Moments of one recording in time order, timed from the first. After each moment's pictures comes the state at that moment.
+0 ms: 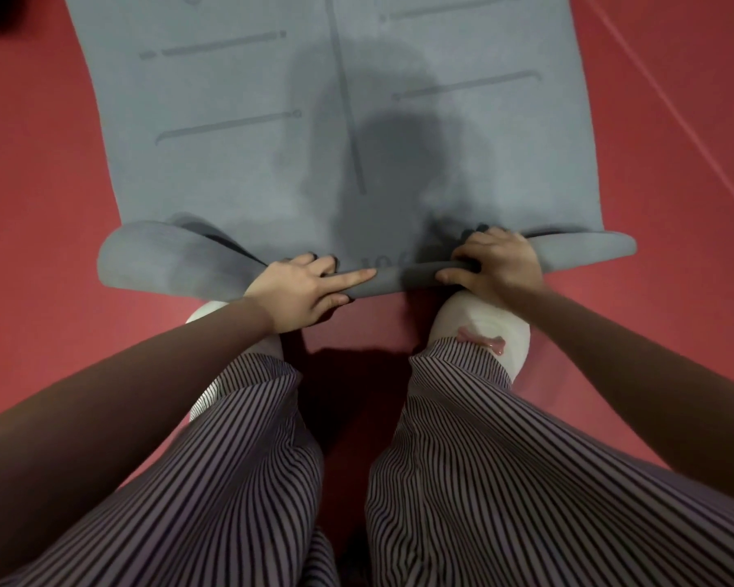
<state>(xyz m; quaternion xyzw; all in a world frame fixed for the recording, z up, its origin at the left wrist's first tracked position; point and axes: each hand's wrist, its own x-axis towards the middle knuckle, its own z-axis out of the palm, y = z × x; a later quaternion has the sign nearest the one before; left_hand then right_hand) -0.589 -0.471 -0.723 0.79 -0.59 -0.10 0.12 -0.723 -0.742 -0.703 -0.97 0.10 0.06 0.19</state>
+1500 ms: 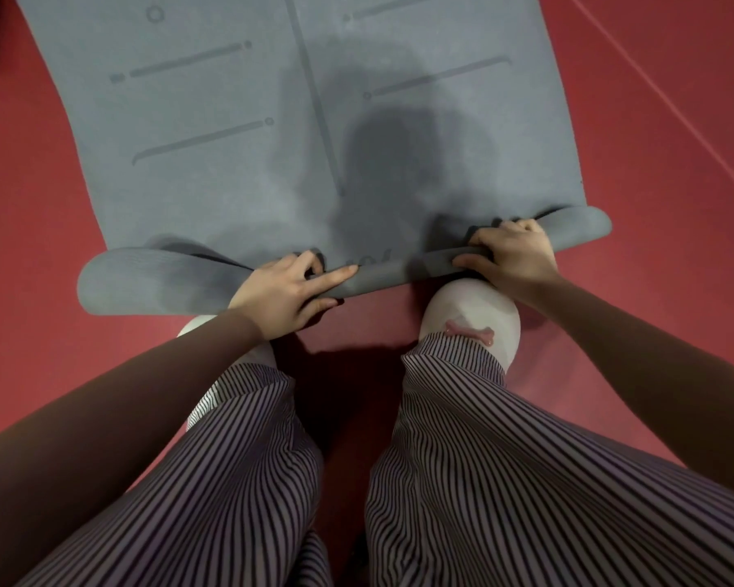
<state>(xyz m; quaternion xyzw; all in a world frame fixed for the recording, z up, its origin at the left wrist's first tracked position) -0.584 -0.473 -0.718 0.78 -0.59 -0.15 0.12 -0.743 -0.773 -0.707 -0.97 0.15 0.09 0.18</state>
